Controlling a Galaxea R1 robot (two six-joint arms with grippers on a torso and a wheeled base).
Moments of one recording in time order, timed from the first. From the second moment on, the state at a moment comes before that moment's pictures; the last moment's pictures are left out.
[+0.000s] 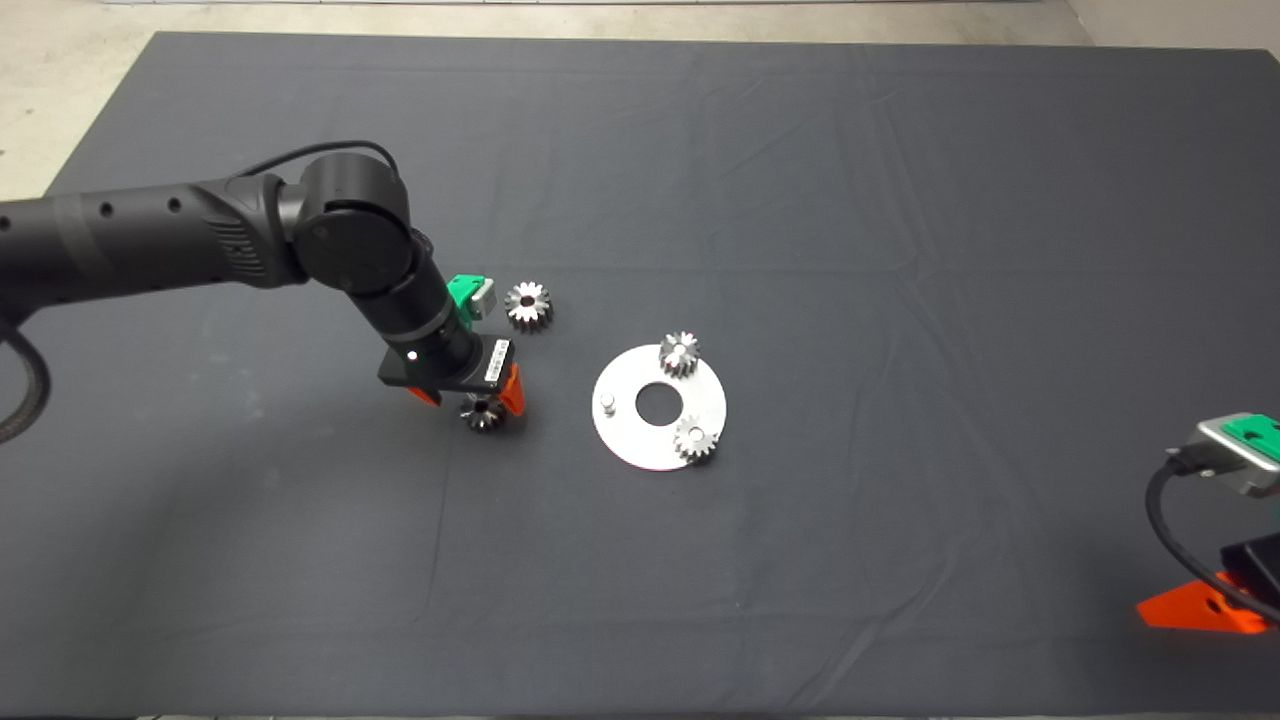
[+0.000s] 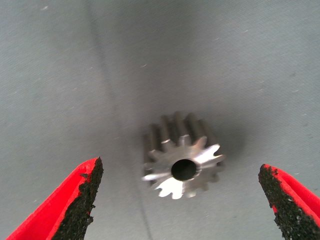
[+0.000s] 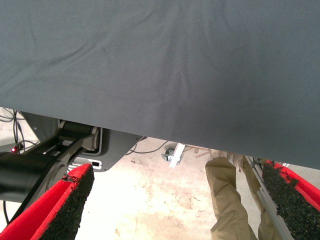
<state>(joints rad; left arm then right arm) -0.35 2.45 -1.16 0.26 1.37 -1.17 0.49 1.74 -0.34 -0.09 -1.53 1.24</state>
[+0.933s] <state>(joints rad) -0.33 2.44 -1.16 0.32 1.36 -1.20 0.49 1.74 -0.34 -0.09 -1.53 1.24</state>
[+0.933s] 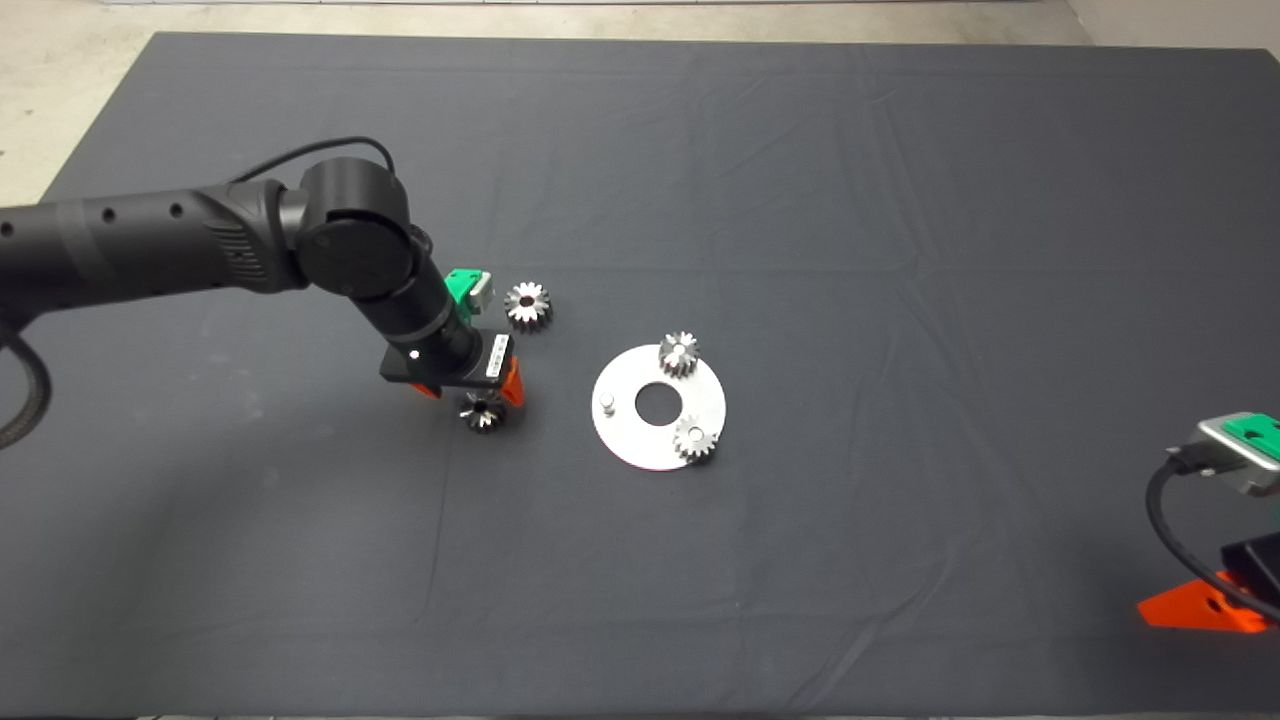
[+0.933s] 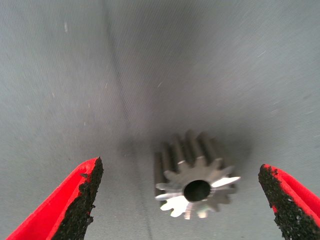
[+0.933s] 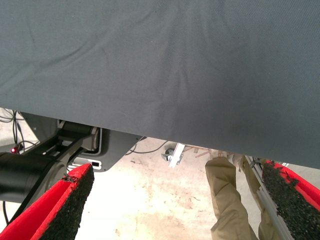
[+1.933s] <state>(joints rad) -0.32 2.43 -1.16 0.32 1.36 -1.20 0.49 1.74 -0.34 -0.09 -1.53 1.24</state>
